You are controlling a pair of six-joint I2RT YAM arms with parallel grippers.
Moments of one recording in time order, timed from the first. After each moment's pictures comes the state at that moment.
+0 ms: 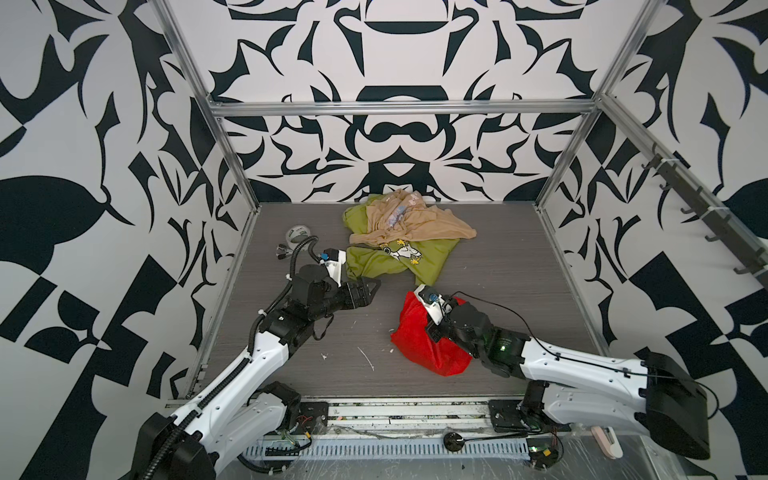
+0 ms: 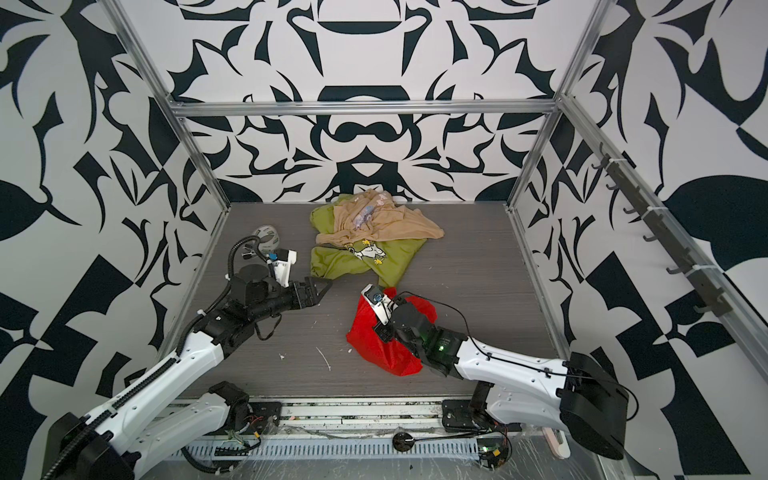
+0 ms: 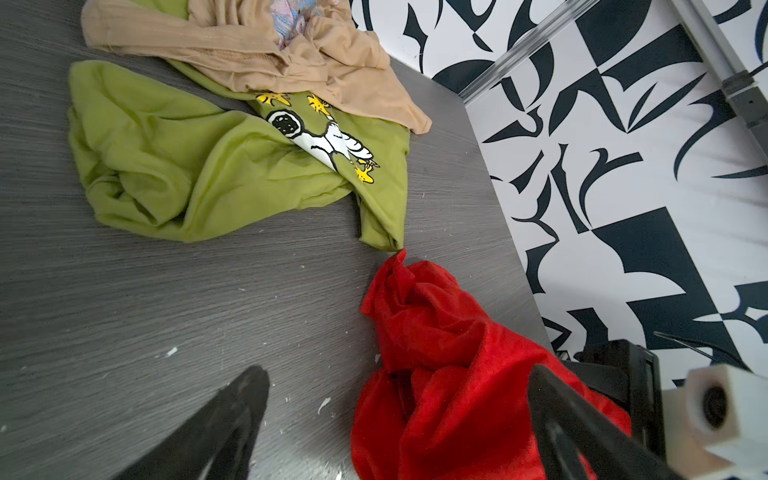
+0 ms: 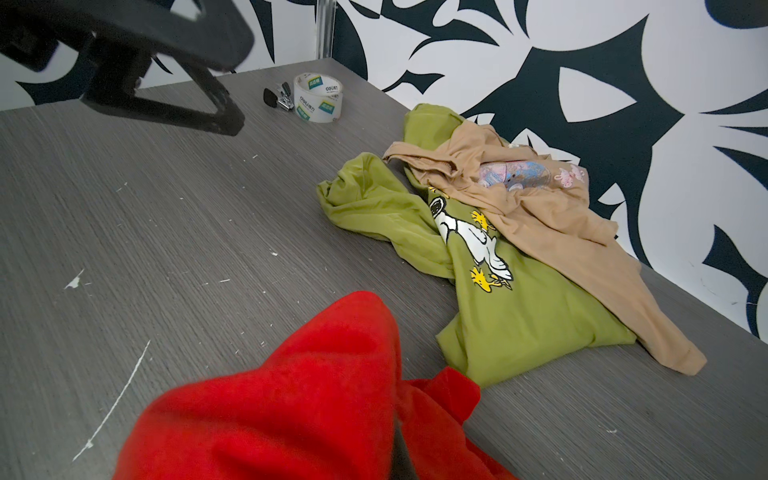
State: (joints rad) left arm -0.50 0.94 0.63 -0.15 0.34 -0.65; right arm 1.01 1.10 0.52 0.18 0.29 -0.06
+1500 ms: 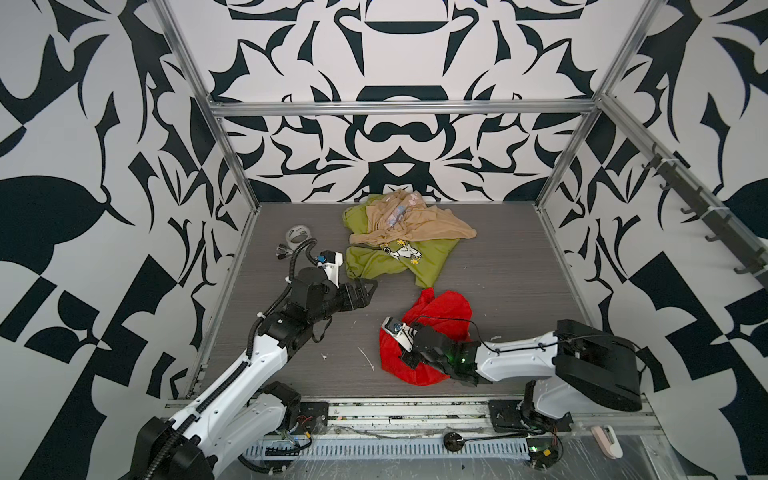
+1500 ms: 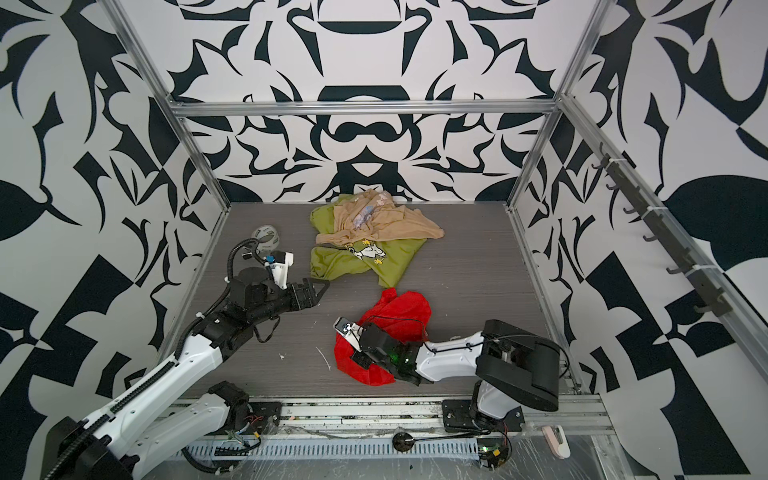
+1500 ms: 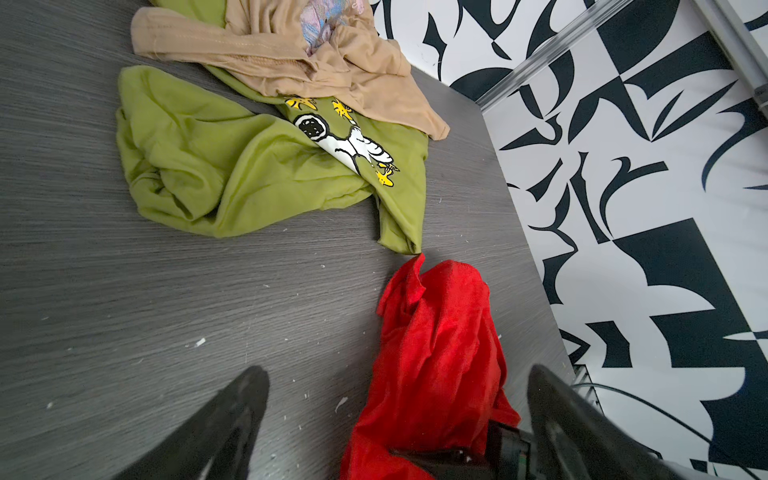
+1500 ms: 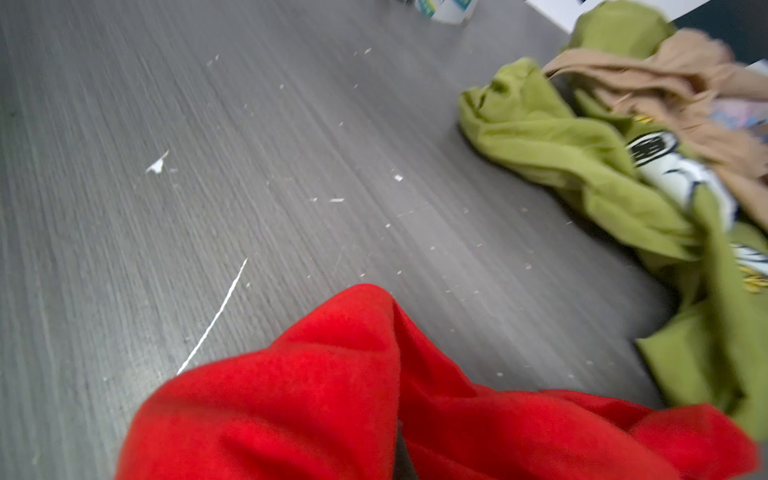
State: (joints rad) left arm -0.50 0.92 0.61 -0.16 0.29 -0.65; right arm 1.18 1.54 0.51 0.44 0.24 -0.02
